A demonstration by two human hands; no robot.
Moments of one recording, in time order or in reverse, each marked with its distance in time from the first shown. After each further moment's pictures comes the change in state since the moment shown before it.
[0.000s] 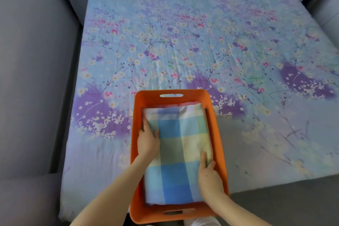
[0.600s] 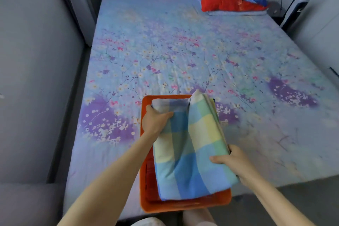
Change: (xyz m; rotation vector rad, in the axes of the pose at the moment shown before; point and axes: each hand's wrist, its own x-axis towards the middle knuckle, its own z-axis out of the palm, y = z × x) left_hand -0.025 0.067 -0.082 -0.431 0.046 0.030; right_hand -0.068 0.035 -0.099 1.113 0.026 0.112
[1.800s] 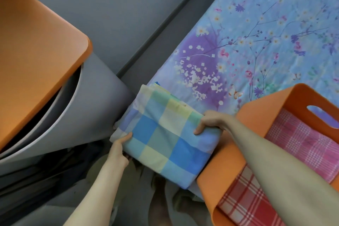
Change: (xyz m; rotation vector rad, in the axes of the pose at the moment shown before) left_hand -0.078 -0.356 -0.144 -1.331 0.645 -1.018; right_hand 0.152 -0.081 0.365 -1.164 -0.802 -0.048
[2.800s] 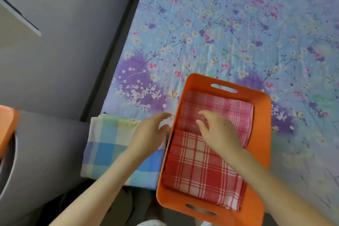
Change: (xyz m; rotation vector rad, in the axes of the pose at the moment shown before) left_hand -0.204 -0.064 0.184 1.632 -0.667 1.193; right_hand -0.220 0.136 -0.013 0.088 0.927 -0.239
